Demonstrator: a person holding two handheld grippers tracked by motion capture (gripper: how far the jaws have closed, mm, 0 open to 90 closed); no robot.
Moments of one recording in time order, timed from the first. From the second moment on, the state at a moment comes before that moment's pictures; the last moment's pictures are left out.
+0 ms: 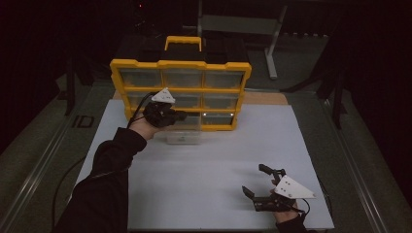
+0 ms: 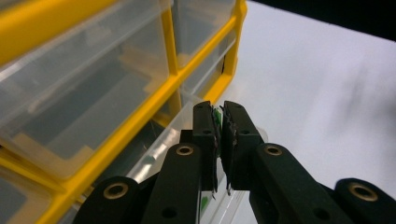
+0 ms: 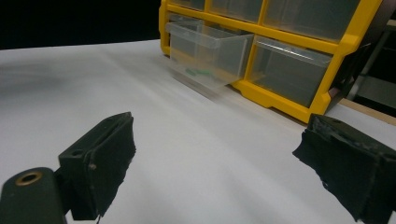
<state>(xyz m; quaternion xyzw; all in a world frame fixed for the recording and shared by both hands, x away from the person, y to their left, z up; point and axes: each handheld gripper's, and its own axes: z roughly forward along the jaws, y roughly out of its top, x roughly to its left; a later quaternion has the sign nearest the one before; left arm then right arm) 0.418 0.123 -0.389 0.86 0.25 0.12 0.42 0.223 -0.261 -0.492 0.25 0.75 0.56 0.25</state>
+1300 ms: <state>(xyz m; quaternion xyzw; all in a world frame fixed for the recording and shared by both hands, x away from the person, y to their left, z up) 0.429 0.116 -0.408 0.87 0.34 0.09 0.35 0.224 -0.261 -0.493 0.25 0.75 0.56 0.25</state>
